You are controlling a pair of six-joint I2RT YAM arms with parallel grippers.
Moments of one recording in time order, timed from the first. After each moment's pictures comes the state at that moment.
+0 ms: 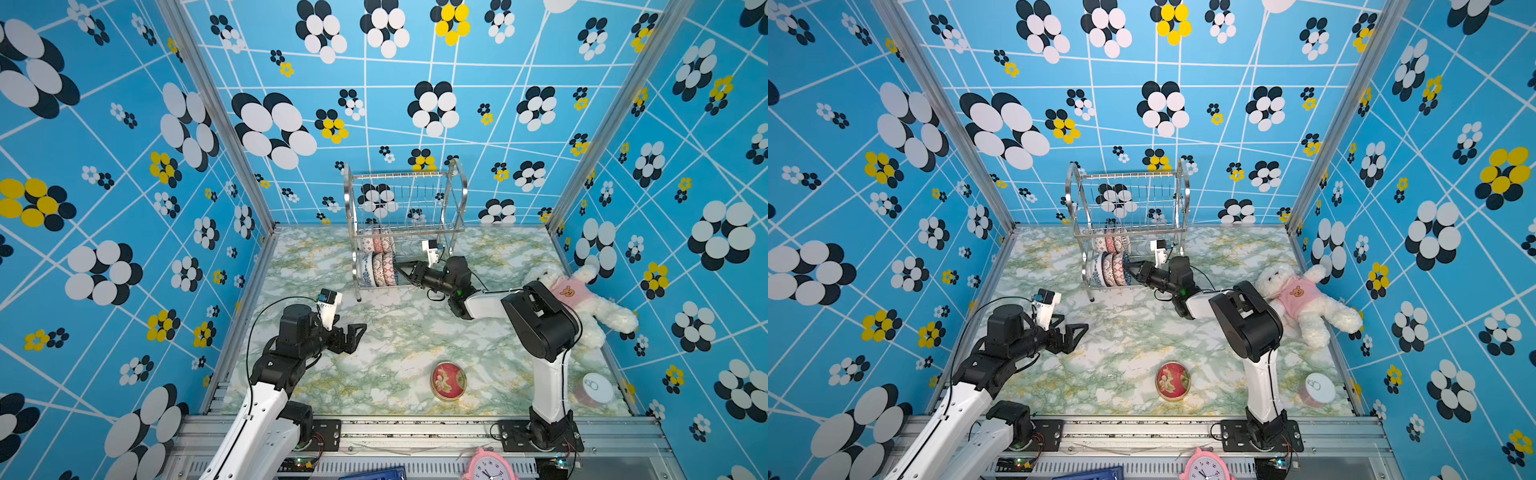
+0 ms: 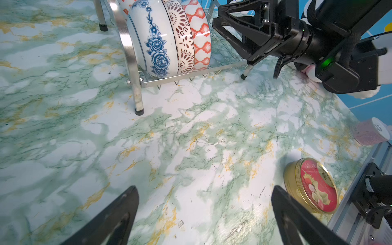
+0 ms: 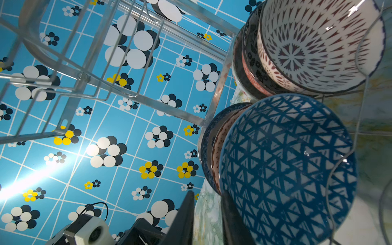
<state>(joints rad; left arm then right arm) -0.19 0.68 0.50 -0.40 0.45 -0.11 0.54 2.04 1.06 0.97 -0.57 1.10</state>
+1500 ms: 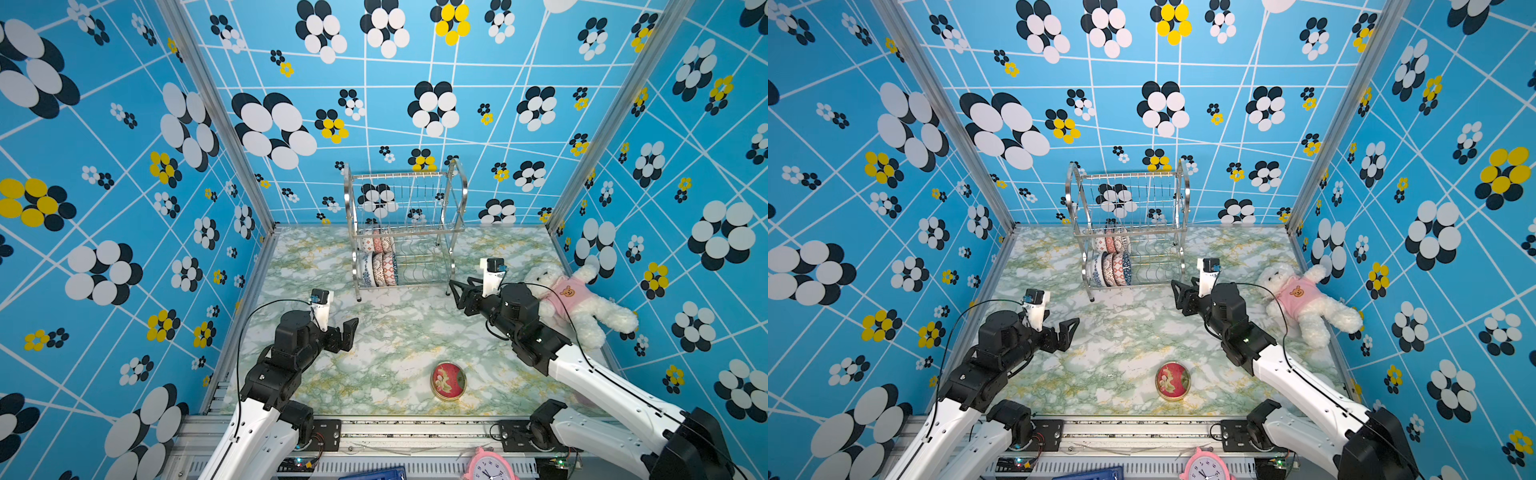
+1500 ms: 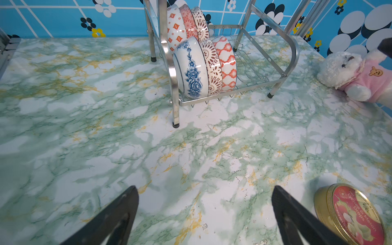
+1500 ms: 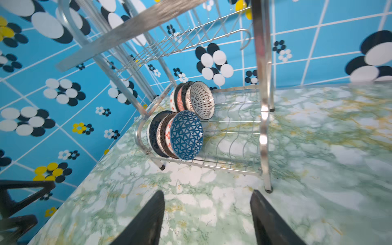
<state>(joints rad) -0.31 0.56 0.57 -0.48 0.12 -0.14 0.59 0.97 0.61 0.11 0.16 0.33</state>
